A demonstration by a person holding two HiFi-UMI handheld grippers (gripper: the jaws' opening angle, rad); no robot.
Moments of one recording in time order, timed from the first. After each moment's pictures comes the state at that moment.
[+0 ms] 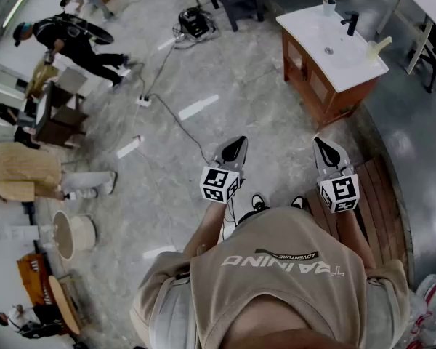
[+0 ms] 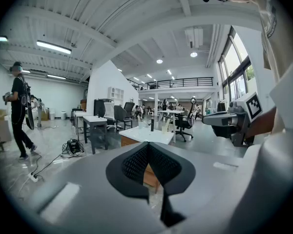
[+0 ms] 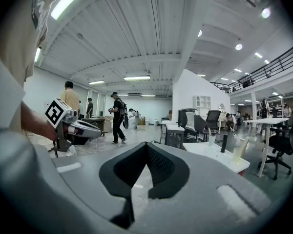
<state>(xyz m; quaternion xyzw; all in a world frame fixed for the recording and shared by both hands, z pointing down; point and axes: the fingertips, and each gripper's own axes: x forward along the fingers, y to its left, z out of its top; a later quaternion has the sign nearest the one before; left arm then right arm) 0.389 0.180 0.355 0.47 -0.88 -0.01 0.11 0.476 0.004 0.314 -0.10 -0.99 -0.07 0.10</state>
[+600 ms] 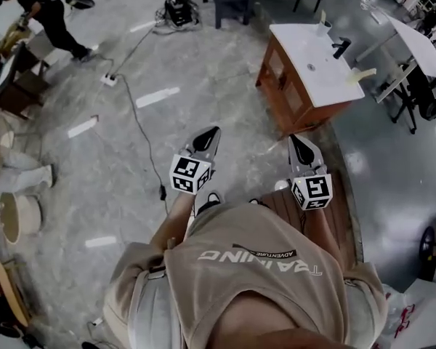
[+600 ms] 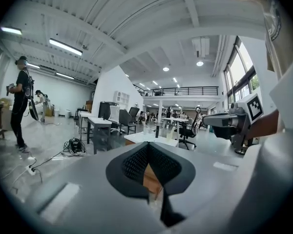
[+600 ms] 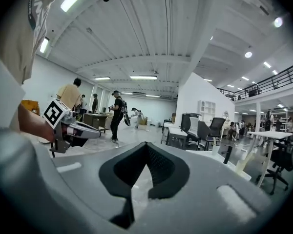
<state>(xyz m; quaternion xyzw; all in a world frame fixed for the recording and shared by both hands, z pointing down) 0.352 0.242 0.341 0.45 -0.89 -0.03 0.10 0.433 0.065 0.288 -0.11 -0.99 -0.09 0.09</state>
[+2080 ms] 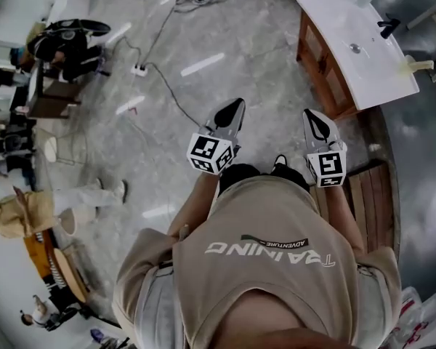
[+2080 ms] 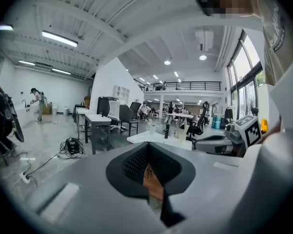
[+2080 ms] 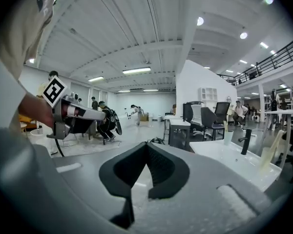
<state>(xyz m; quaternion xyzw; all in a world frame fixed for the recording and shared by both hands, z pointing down) 0.175 0.143 0.341 0.45 -0.88 -0.01 0.12 0.243 -0.007 0.373 -0.13 -0.98 -0.03 0.12</state>
